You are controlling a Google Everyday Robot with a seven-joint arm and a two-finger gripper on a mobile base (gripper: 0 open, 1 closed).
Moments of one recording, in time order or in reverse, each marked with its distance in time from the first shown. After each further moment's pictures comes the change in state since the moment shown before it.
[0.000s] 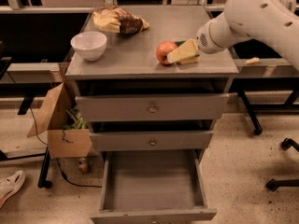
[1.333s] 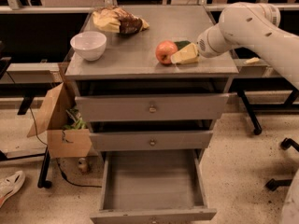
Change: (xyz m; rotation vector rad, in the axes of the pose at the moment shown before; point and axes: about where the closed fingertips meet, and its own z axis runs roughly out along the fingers) arm 0.006 -0.036 0.059 0.037 -0.006 0.075
